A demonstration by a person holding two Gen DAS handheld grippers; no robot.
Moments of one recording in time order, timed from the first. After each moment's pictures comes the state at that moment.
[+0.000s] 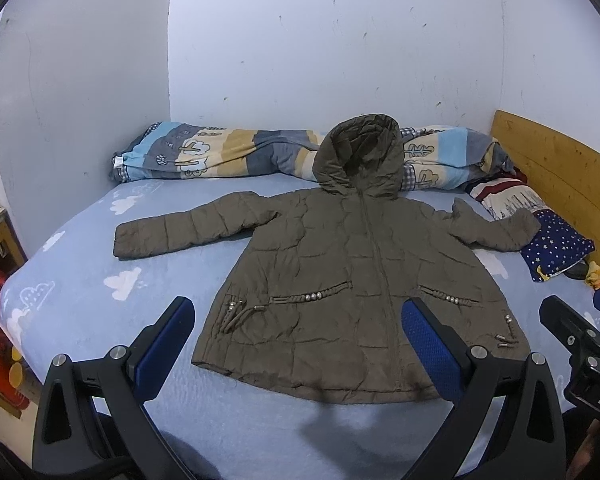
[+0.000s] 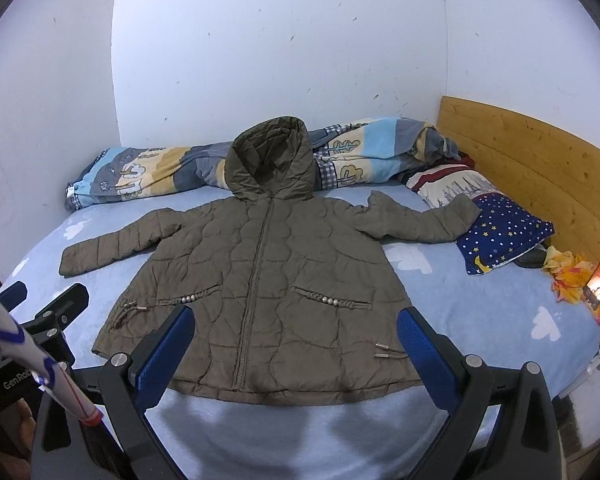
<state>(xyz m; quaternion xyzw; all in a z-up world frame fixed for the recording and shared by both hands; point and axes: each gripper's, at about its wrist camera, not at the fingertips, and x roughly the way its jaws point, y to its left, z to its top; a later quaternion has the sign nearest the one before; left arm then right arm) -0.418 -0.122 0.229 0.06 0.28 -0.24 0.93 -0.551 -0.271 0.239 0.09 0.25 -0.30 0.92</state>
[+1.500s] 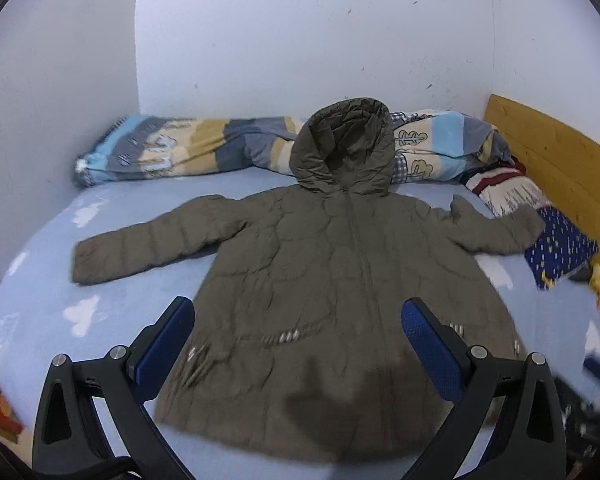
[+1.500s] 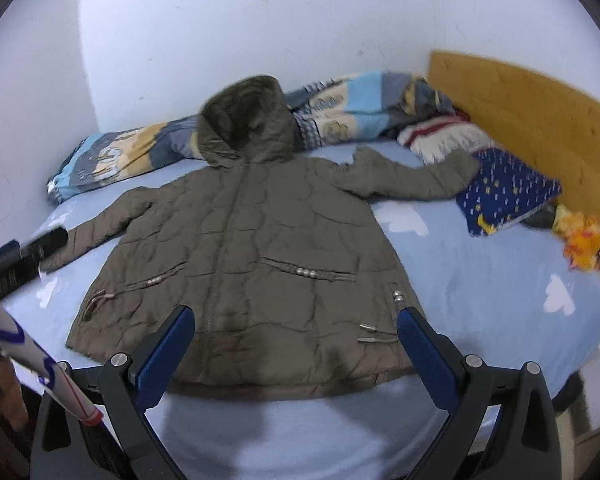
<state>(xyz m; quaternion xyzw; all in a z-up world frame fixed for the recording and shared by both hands) -0.318 -0.197 0.219 0.07 0.31 -0.28 0.90 -0.539 -0.349 0.193 0.16 0.31 -0.30 0.89</state>
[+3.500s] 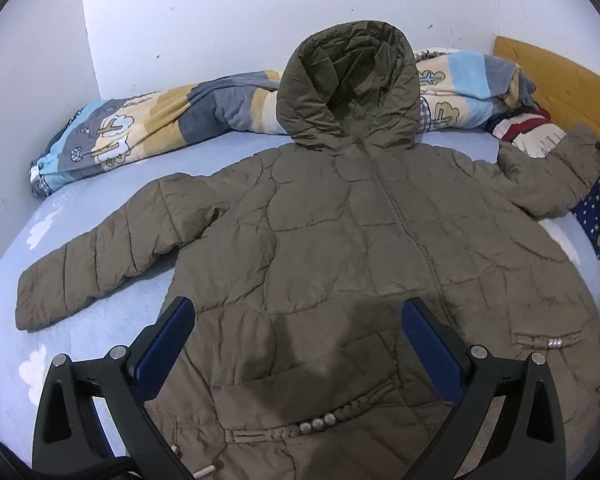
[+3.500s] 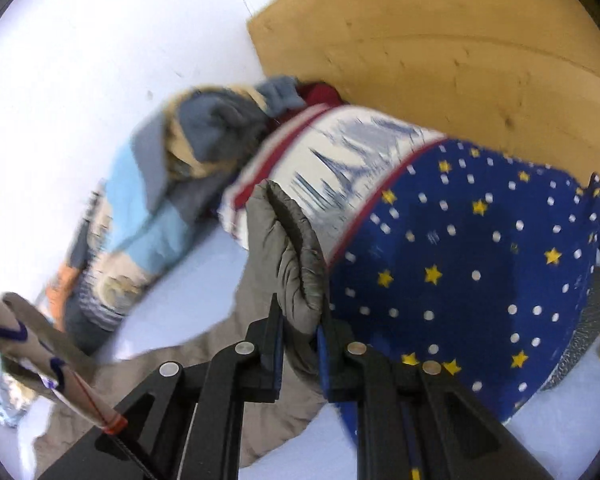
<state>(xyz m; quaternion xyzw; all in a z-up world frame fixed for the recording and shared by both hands) -0.196 -0.275 0.120 0.14 0.35 -0.29 0.88 -0.495 -0.910 0.174 0.34 0.20 -0.43 0.82</state>
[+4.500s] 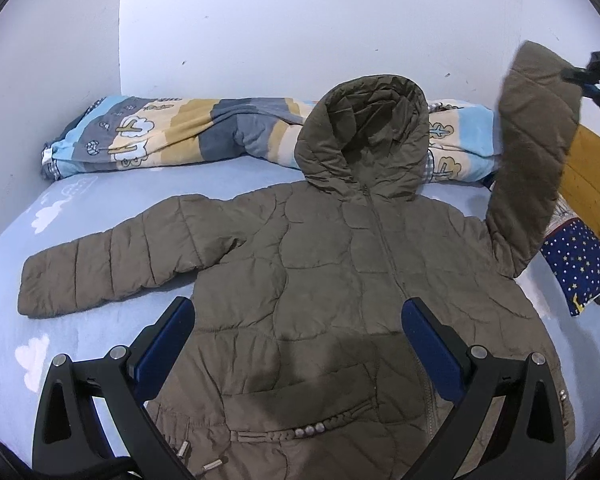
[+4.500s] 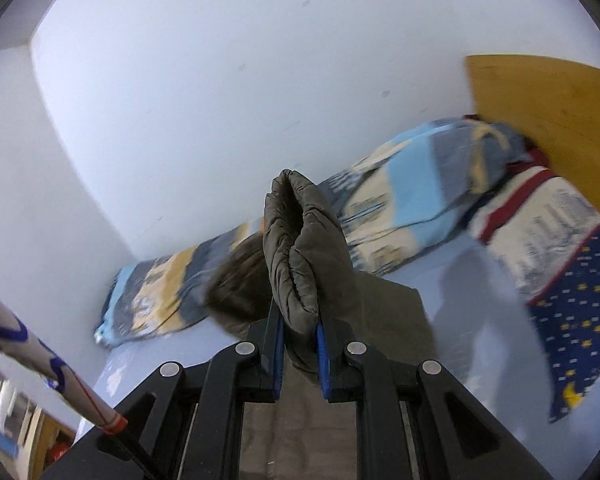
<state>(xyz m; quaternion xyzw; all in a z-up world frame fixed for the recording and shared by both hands) -0.193 -0.246 0.165 0.06 0.33 -0.29 0.89 -0.338 -0.625 0.353 0.26 0.19 -0.19 0.93</state>
